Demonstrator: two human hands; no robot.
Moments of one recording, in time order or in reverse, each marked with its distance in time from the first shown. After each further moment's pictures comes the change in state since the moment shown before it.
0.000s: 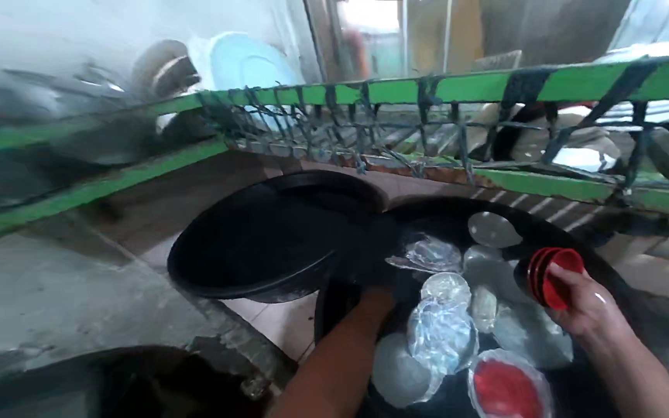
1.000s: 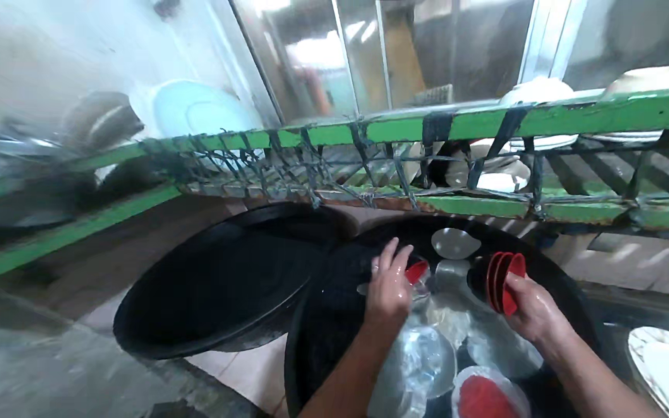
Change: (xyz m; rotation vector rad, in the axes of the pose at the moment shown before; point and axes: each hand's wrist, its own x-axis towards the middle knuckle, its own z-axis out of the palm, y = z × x) left_hand -0.030 0.072 -0.039 -0.459 1.000 0.541; right_hand -0.003 -0.002 0.011 -0.006 -0.111 0.001
